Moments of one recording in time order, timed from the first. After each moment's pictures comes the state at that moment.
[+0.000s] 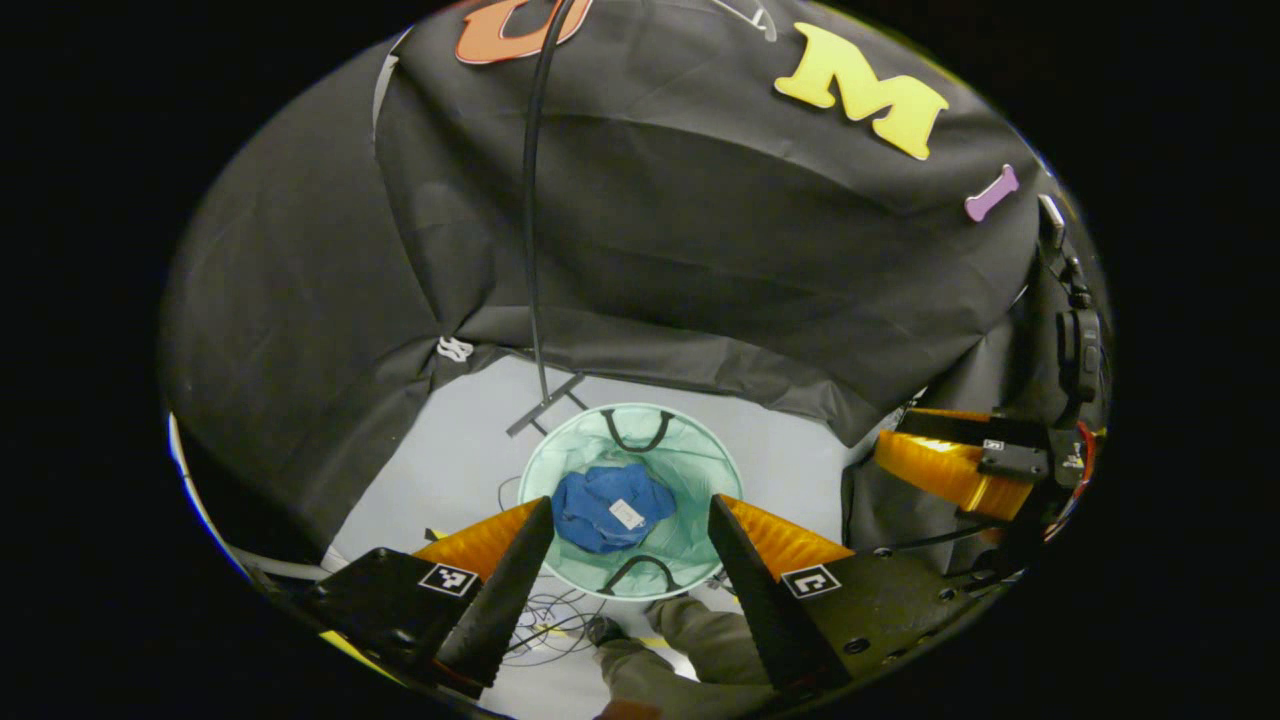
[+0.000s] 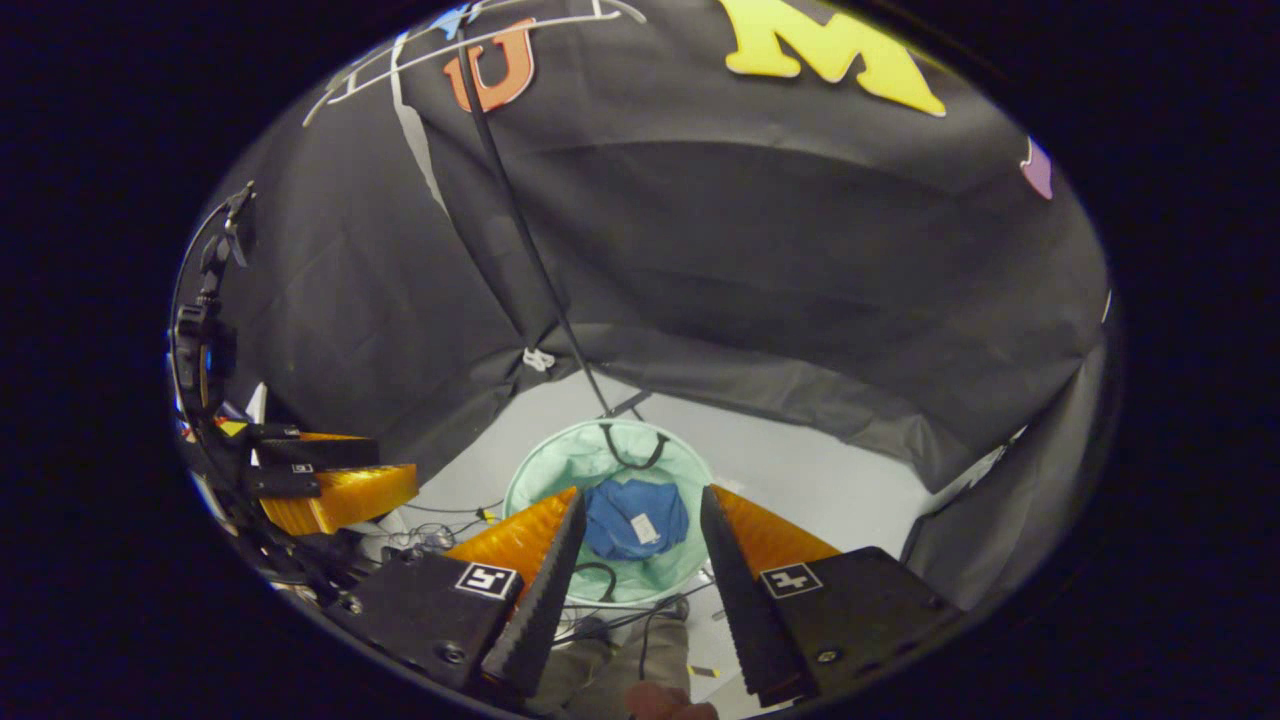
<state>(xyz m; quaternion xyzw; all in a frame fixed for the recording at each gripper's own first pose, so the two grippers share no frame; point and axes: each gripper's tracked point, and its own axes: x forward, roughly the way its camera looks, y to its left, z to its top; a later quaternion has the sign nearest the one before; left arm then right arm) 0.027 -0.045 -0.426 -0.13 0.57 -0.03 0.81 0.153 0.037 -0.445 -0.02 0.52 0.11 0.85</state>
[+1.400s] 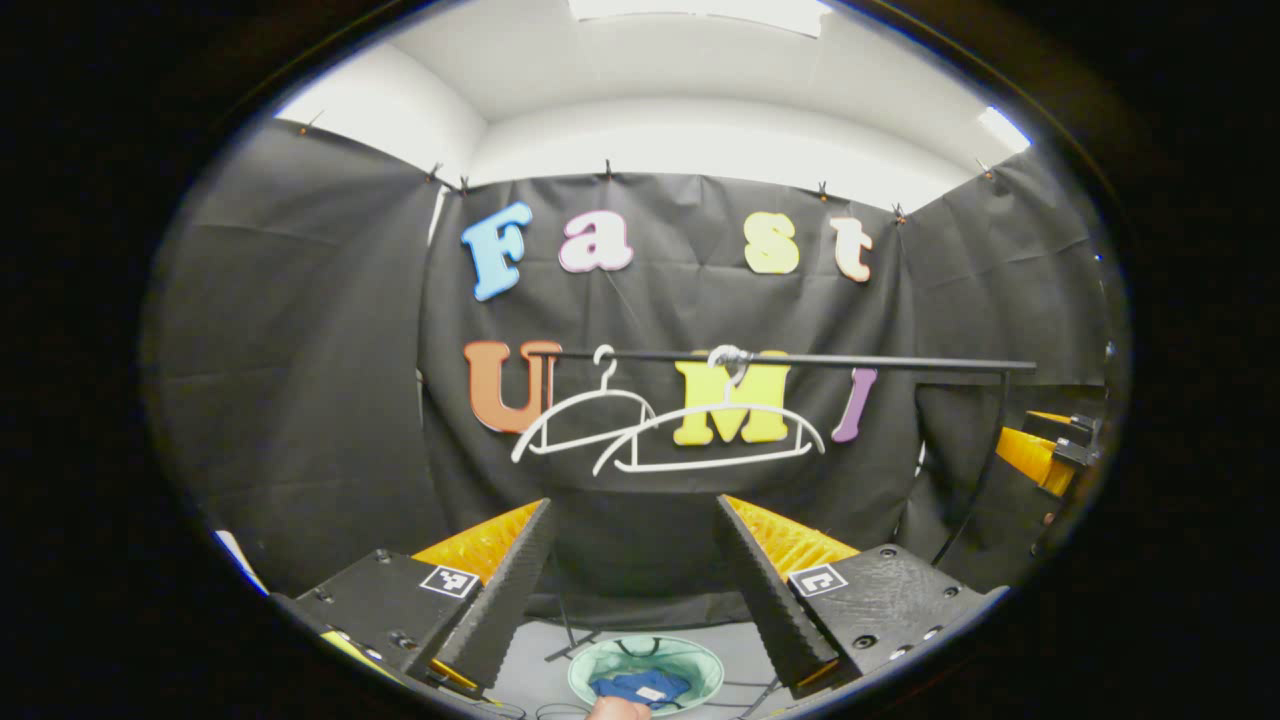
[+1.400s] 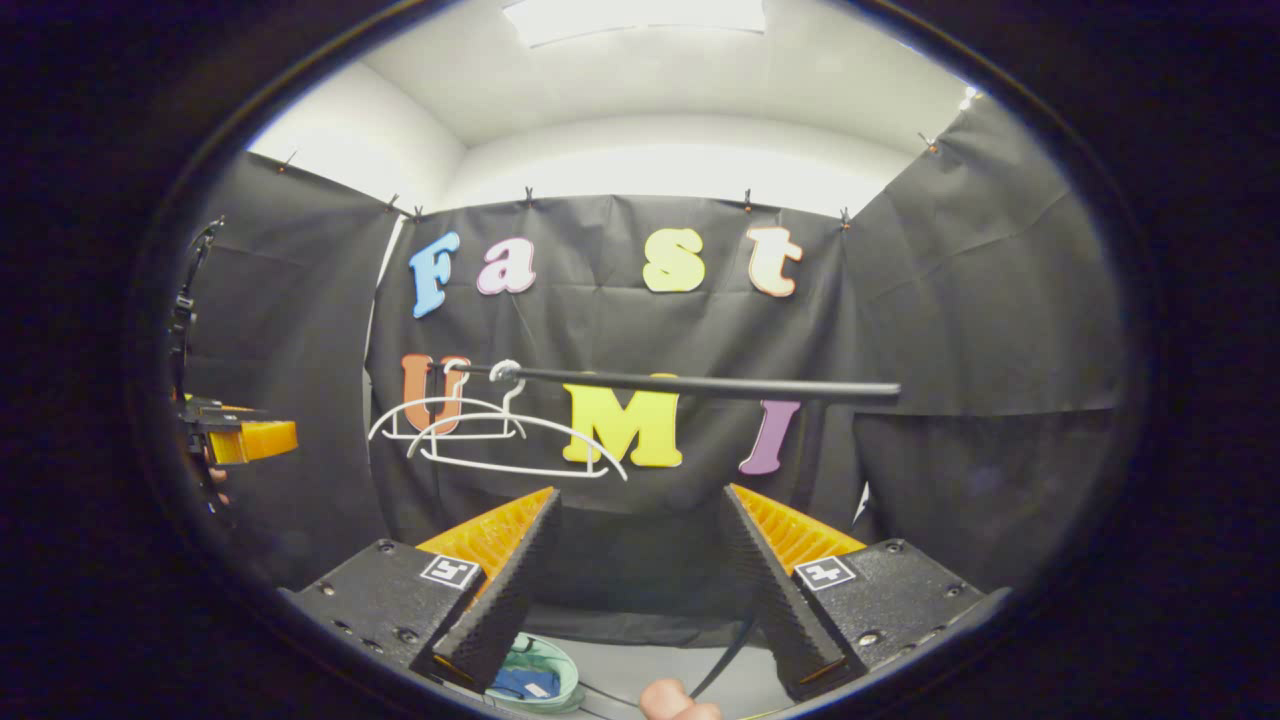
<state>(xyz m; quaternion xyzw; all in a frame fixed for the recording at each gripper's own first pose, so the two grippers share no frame) -0.013 -0.025 -0.010 -0.04 0.10 -0.01 0.99 -0.017 -0.087 -0.032 -0.05 0.04 -0.05 1.00</state>
